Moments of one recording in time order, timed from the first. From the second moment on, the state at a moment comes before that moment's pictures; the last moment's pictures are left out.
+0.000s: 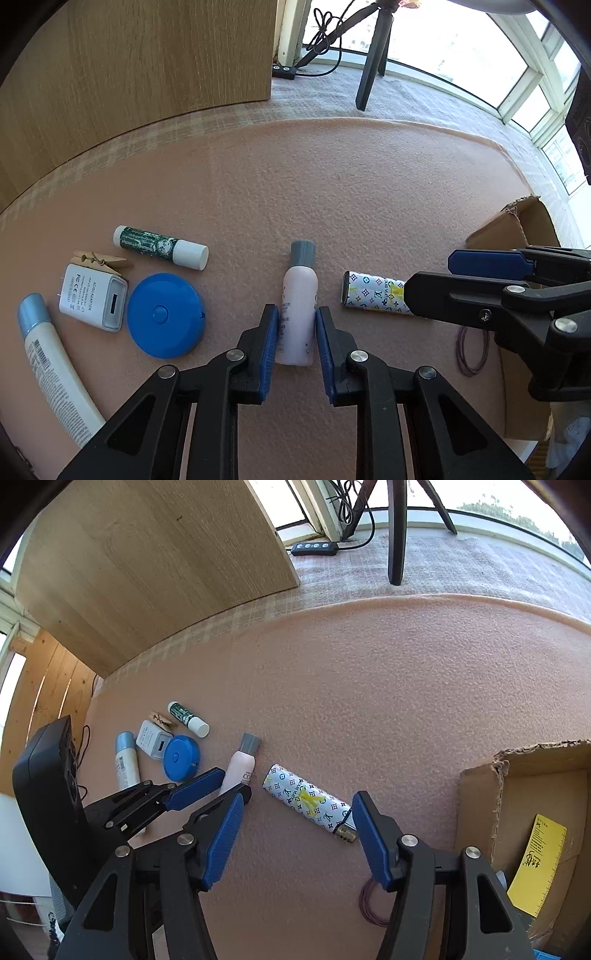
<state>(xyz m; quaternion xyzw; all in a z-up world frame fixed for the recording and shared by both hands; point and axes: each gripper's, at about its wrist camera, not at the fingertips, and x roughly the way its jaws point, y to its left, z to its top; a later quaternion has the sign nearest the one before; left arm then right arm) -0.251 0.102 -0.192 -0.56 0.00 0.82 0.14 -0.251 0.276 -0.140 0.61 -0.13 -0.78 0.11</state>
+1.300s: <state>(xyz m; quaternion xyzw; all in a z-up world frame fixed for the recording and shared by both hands) -0.149 0.052 -0.195 -0.55 -0.12 0.82 0.12 -0.144 0.257 -0.171 0.58 -0.07 -0.81 0.08</state>
